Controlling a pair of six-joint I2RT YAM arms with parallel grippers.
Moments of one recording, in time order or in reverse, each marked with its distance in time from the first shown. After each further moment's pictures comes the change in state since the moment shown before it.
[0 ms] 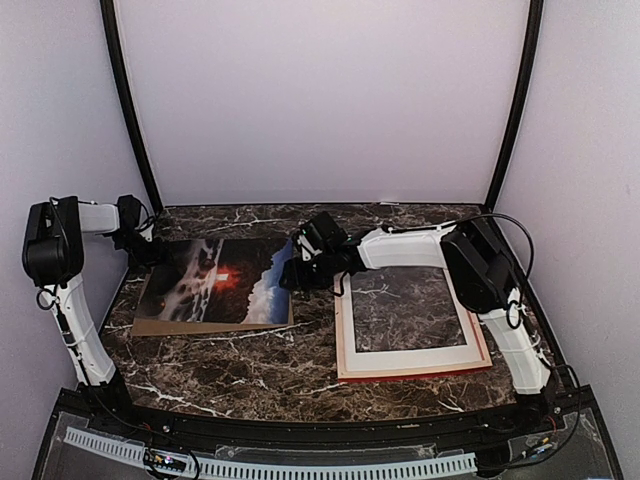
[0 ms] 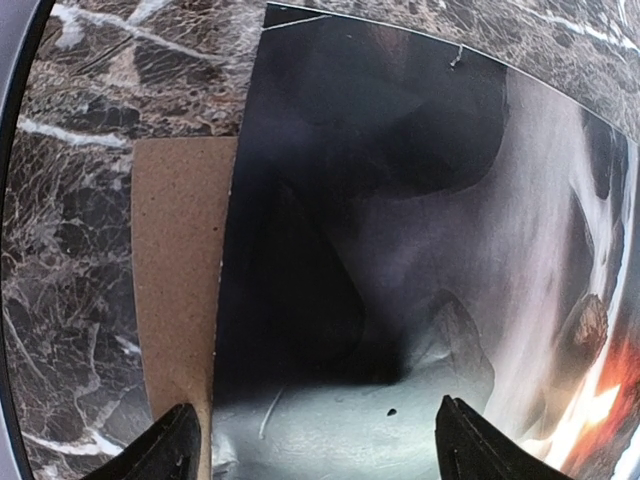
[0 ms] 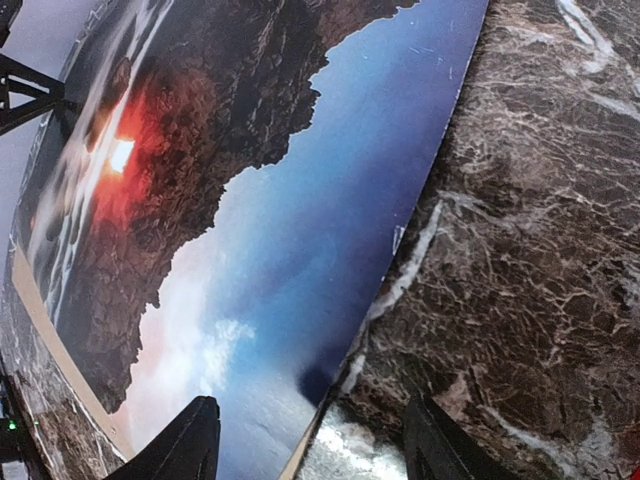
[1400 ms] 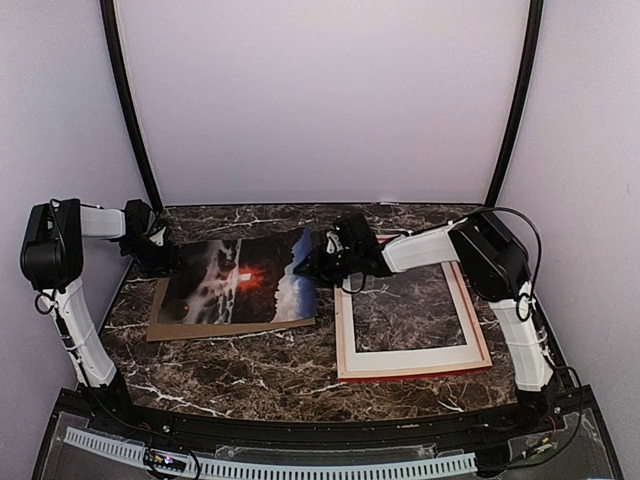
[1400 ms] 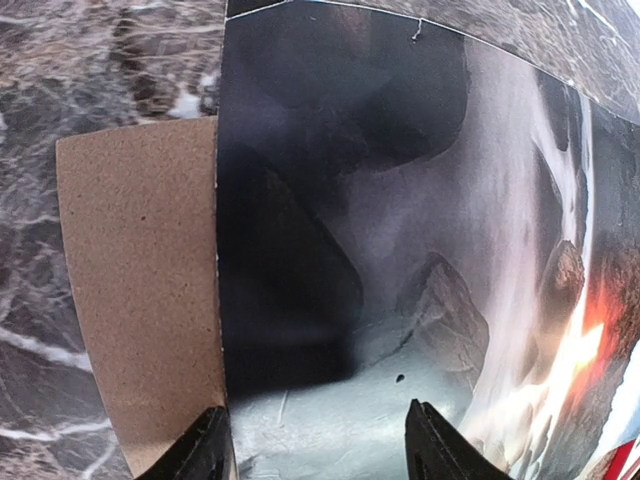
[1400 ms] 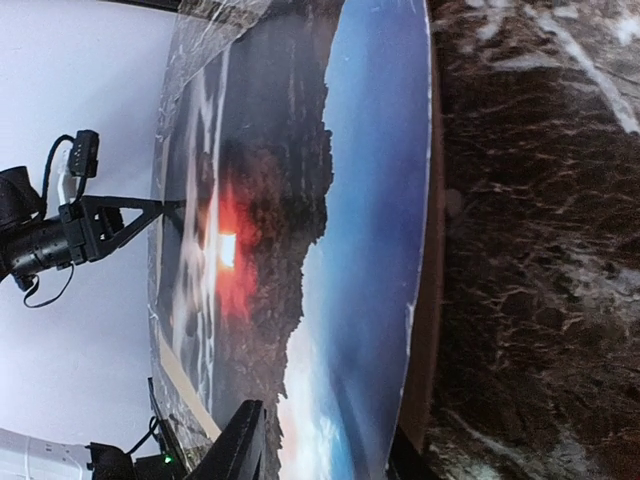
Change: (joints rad) left arm -0.061 -0.055 -0.102 0.044 0.135 -0.033; right arm -0.117 -0.054 -0.254 0.413 -0.254 0.394
